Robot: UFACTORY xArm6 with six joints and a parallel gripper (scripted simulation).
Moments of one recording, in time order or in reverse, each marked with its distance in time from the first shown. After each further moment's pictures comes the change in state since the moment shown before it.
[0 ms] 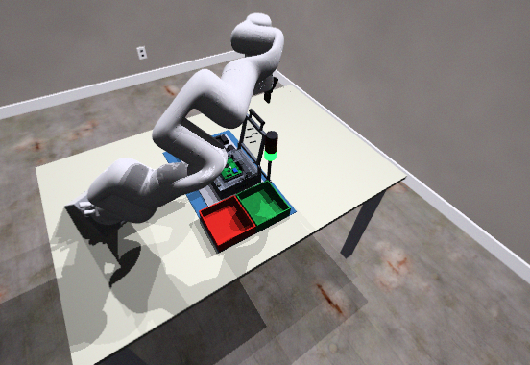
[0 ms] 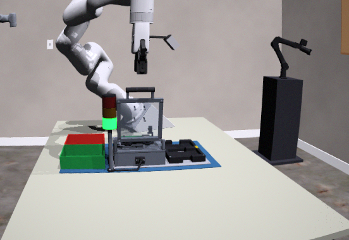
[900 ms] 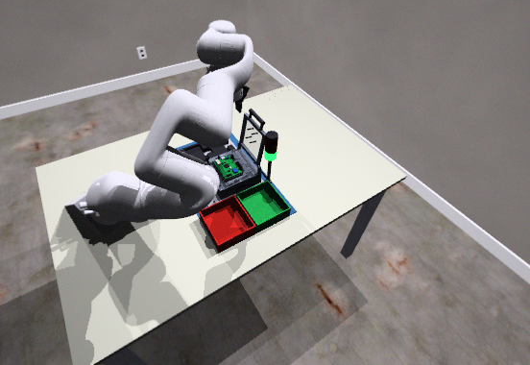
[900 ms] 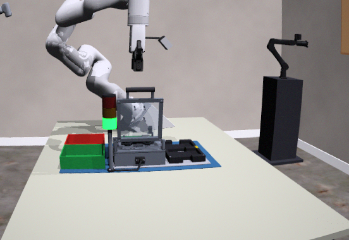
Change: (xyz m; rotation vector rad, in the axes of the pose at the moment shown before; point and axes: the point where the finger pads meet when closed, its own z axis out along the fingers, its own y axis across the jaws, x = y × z) arm 0.000 -0.116 0.001 0.003 -0.003 -0.001
